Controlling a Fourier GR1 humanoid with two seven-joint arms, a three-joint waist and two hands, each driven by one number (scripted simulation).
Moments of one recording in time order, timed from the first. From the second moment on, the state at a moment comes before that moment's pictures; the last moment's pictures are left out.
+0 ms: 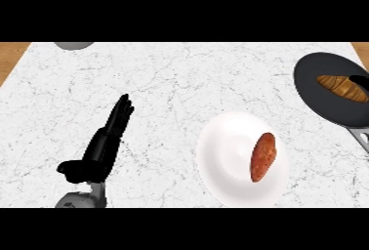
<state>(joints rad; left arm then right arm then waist) -0.06 0.04 -0.16 -1.57 0.00 0.03 -0.08 -0.84 -0.64 -0.83 -0.26 0.45 -0.25 -0.41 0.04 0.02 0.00</state>
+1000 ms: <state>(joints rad) -0.03 0.04 -0.13 -1.57 -0.01 0.02 -0.10 -0.53 -0.66 -0.78 -0.36 0.25 0.19 -0.65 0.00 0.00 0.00</state>
